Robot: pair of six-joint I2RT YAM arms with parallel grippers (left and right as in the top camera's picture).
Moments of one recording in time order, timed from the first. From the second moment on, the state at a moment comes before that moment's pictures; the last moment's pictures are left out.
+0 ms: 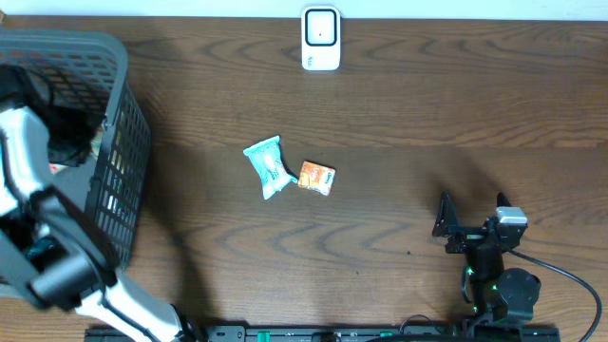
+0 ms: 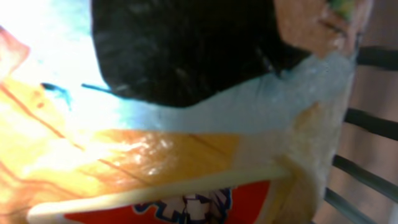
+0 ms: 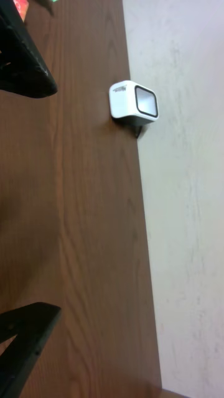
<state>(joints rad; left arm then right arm) 0.56 1.89 1.59 -0.94 0.15 -0.85 -0.09 0.02 0.01 -0.06 -0.11 0.13</state>
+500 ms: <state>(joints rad) 0.43 1.23 1.59 -0.91 0.09 -0.79 -0.09 0.02 0.01 -0.06 -0.11 0.13</state>
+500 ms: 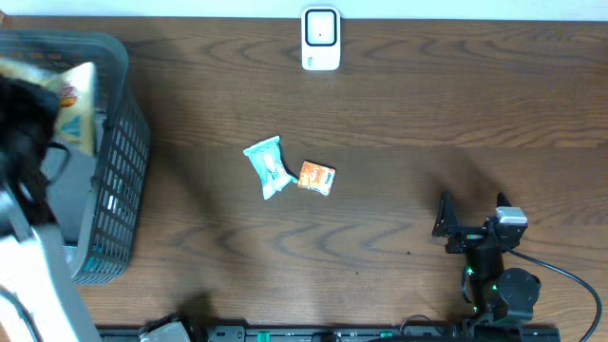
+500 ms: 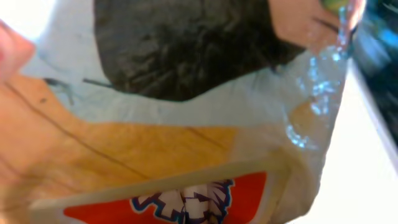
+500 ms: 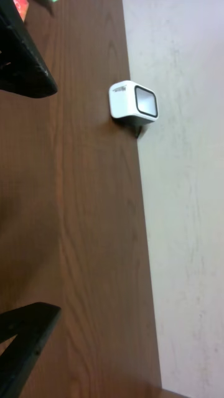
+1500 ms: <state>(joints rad) -0.27 1.78 1.59 -1.13 -0.30 -0.49 -0.09 0.02 0.01 -0.06 -0.11 0.13</state>
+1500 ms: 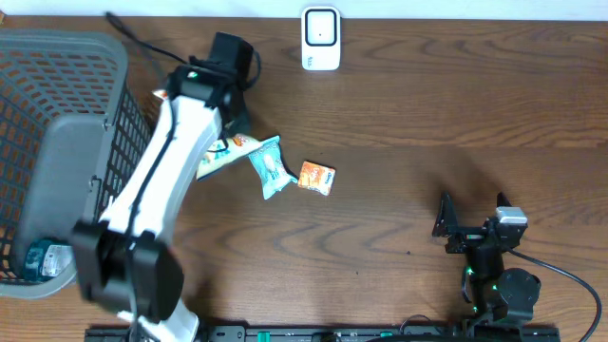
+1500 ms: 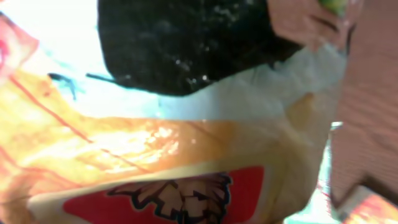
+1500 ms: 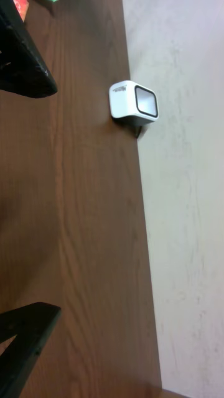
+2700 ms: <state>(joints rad) -0.42 2.09 1.55 -1.09 -0.13 -0.12 -0.09 0.02 0.01 -0.06 -0.11 0.13</state>
